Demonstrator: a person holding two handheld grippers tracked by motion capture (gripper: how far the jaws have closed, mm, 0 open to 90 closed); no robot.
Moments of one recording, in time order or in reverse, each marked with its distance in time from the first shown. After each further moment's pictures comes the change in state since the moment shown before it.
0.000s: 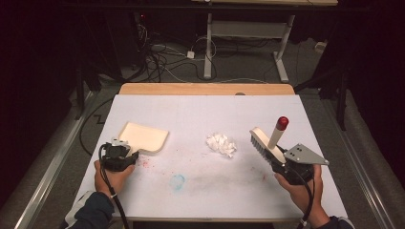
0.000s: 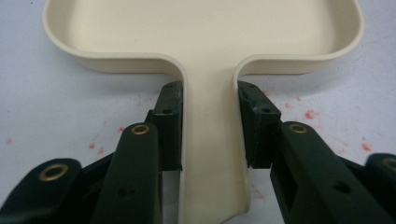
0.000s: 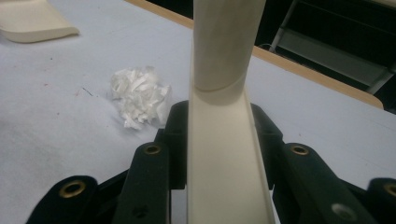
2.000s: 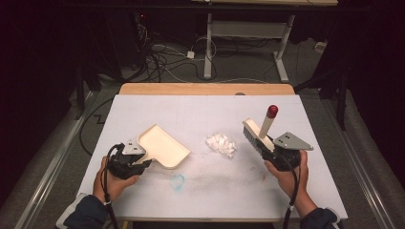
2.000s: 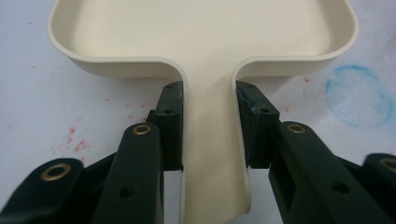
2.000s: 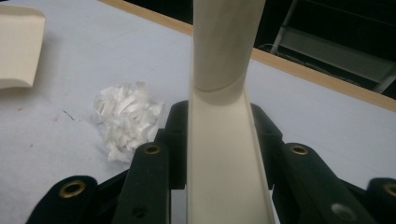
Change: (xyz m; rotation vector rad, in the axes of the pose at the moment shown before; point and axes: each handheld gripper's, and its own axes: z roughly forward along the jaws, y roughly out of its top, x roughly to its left) left arm -0.048 0.011 -0.038 0.035 -0.179 0.369; right arm -0.003 0.011 0.050 -0.007 0.004 0.049
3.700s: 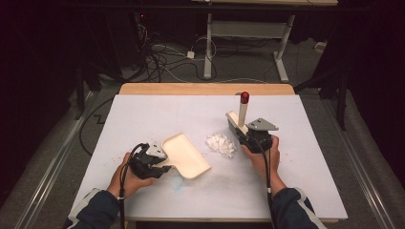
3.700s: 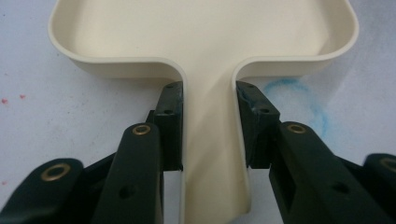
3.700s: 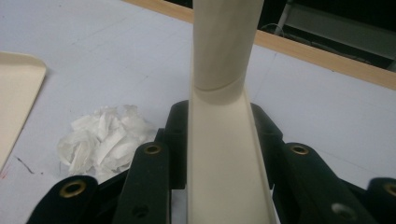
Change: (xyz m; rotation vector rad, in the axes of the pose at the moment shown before) left arm -0.026 0.032 0.027 0.067 -0.157 0.173; right arm 0.016 0.014 0.081 0.069 -0.018 0.057
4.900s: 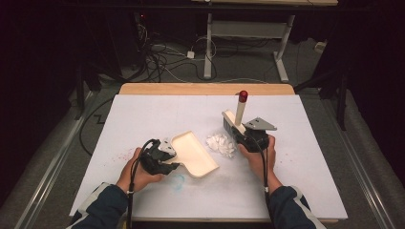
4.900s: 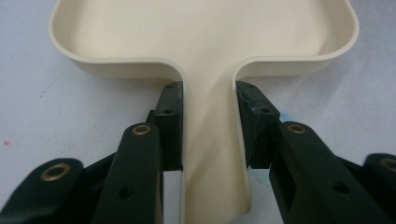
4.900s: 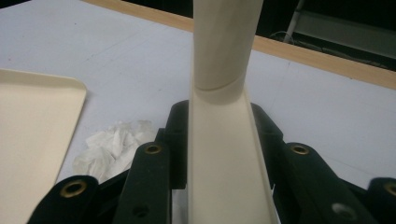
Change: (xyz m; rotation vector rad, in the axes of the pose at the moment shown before) left arm -0.007 0.026 0.010 0.018 -0.012 0.037; right arm 0.006 0.001 0.007 -0.039 0.040 0.027
